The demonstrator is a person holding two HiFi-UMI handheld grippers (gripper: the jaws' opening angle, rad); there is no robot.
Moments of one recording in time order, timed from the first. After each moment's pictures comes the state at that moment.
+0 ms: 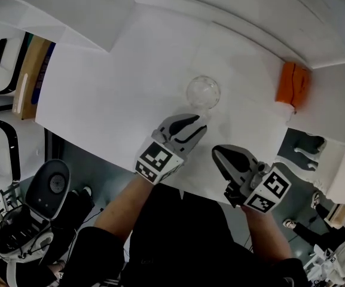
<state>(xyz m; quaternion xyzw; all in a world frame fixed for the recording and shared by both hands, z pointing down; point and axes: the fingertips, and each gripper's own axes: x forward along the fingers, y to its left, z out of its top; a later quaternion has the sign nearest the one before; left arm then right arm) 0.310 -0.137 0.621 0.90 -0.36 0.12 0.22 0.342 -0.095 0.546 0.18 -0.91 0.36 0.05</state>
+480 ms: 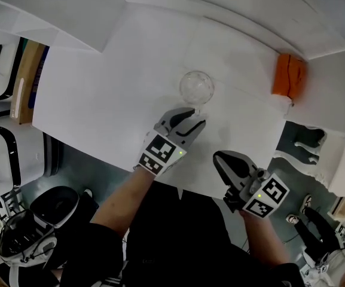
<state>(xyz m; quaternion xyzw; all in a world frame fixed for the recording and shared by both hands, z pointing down) 0.324 -0.143 0.649 0.90 -0.35 0.17 0.20 0.365 -0.073 0.557 0.21 -0.90 0.38 0.04</state>
